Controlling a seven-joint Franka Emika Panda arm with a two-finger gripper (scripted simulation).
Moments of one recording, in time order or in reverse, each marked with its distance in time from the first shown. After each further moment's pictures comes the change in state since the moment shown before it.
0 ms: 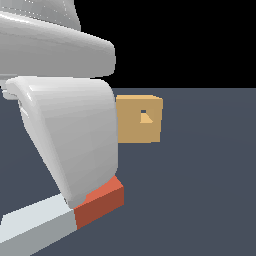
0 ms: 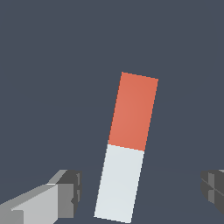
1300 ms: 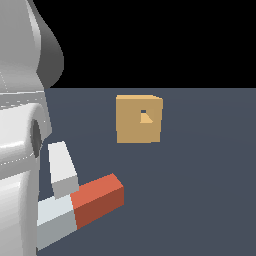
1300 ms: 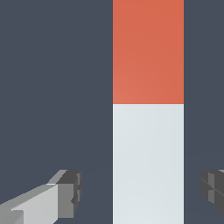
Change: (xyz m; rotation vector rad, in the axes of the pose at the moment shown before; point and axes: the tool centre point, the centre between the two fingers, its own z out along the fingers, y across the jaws) arm -0.041 -0.015 0.057 0.009 -0.002 0.191
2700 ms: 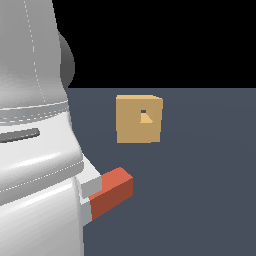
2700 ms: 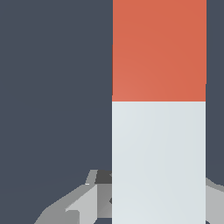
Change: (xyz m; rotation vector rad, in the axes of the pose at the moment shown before) arm 0.020 0.008 0.010 0.001 -0.002 -0.086
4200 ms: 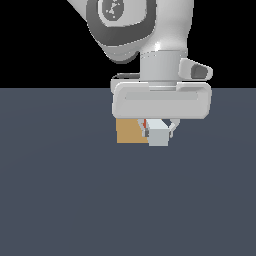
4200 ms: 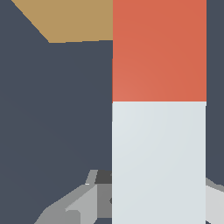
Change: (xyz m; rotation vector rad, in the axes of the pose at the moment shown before) arm 0.231 -0.018 -0.069 -0.001 0.001 -0.907
